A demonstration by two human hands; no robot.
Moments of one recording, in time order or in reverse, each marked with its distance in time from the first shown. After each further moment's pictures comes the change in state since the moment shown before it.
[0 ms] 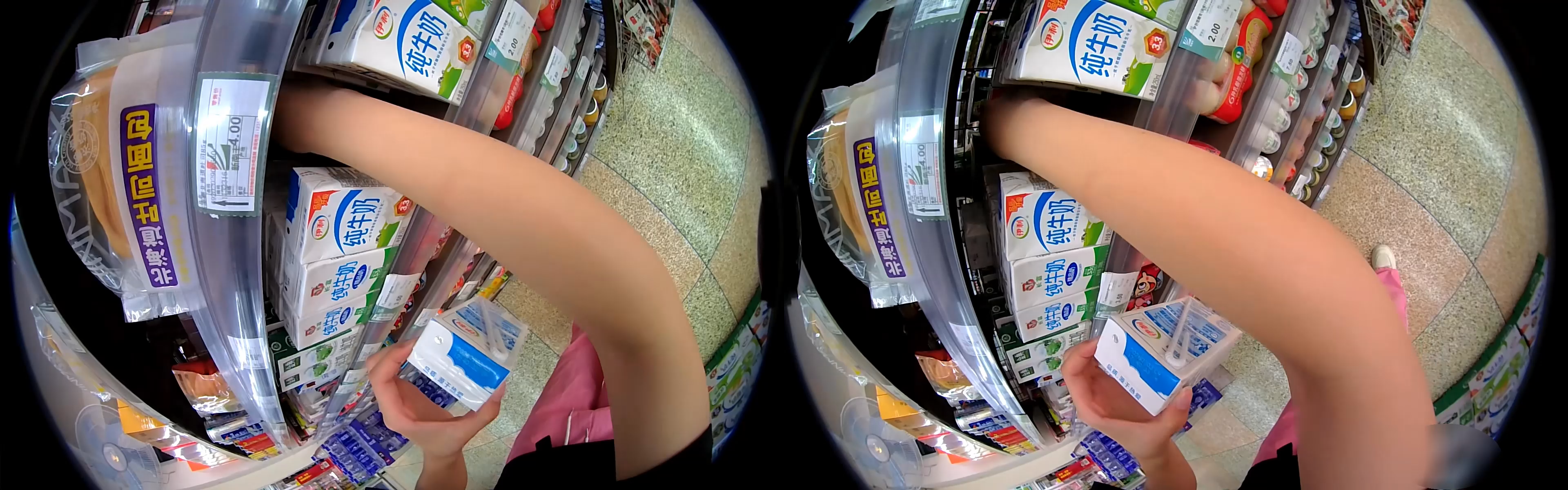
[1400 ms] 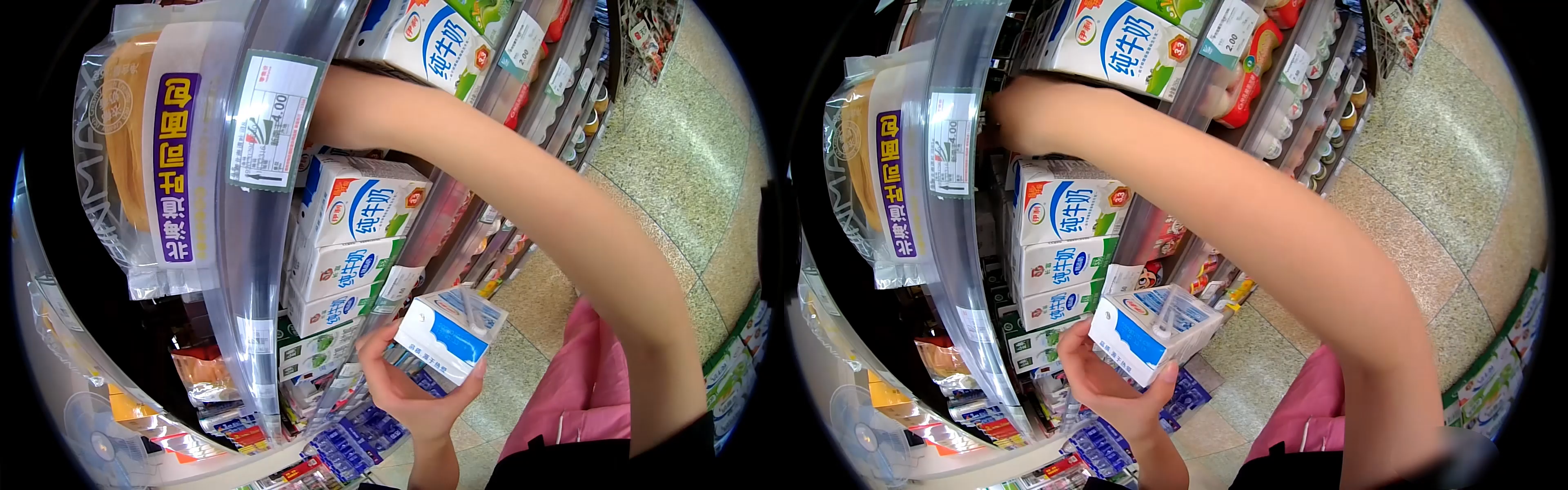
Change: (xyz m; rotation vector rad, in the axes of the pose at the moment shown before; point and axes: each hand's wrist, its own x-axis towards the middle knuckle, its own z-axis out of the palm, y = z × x) left_hand 0.014 0.000 -0.003 0.041 0.032 0.034; right_hand -0.071 -0.017 -0.074 0.419 -0.126 0.075
